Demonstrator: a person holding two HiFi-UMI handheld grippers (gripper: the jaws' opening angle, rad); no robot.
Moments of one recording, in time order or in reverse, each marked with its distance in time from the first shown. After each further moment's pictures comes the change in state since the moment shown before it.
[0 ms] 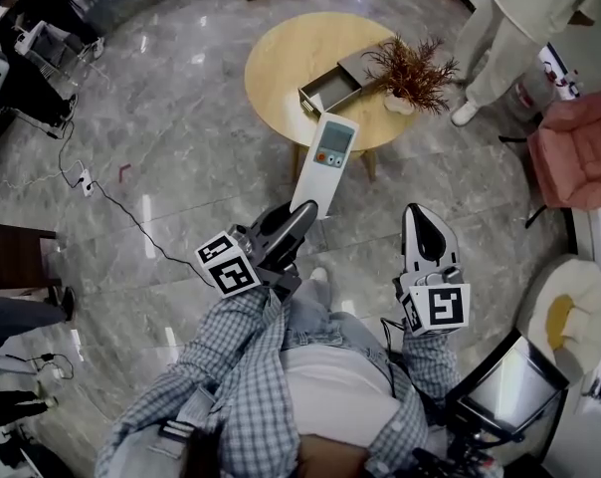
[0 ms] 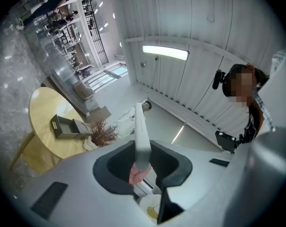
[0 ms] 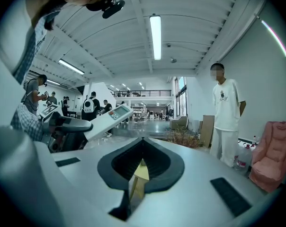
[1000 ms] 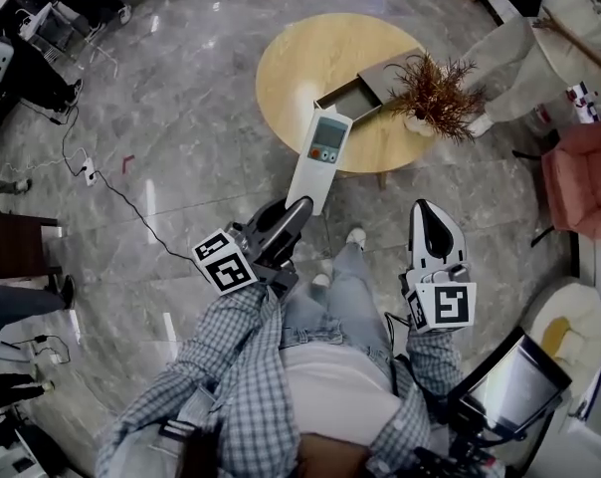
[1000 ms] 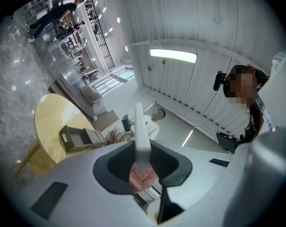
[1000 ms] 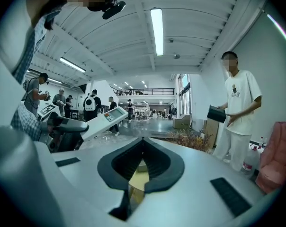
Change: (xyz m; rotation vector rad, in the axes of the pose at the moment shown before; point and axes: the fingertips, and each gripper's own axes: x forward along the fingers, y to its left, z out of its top) left arm 0.015 0.073 0.042 -0.013 -0.042 0.080; right arm 0.086 -0.022 -0.003 -0.016 0.015 0.040
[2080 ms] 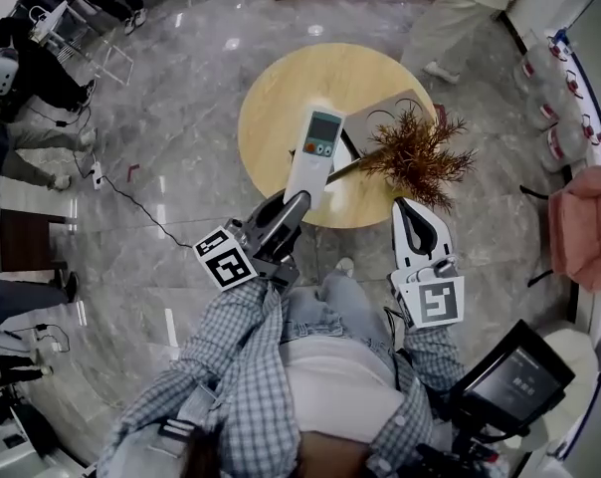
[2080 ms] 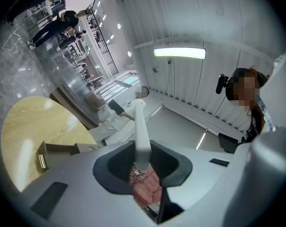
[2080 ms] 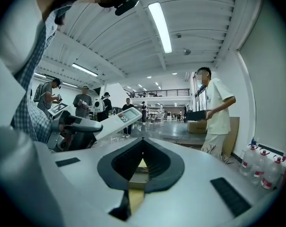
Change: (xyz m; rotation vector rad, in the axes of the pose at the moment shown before) left arm 0.153 0.053 0.048 0.025 -0.067 0.089; right arm 0.123 -0.100 0.025 -0.053 -0.028 0.206
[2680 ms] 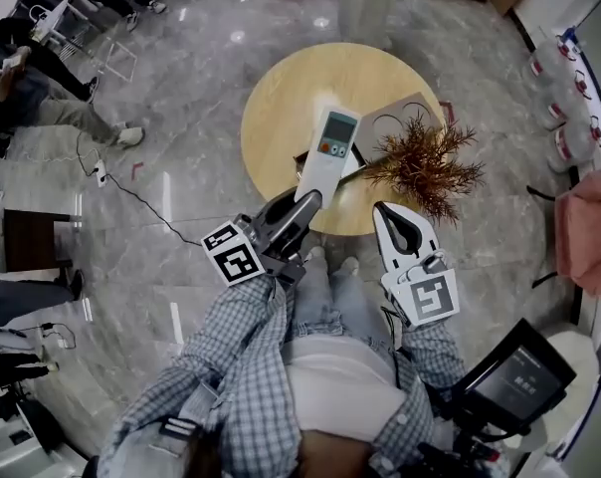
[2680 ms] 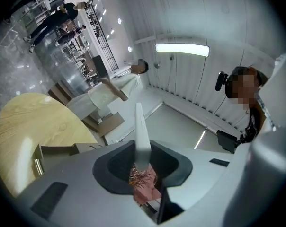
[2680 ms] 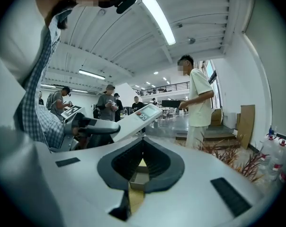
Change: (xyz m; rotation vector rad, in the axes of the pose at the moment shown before) left arm 0.024 0.017 0.002 -0.010 0.052 -0.011; right arm 0.036 0.025 -0.012 0.069 0.032 0.166
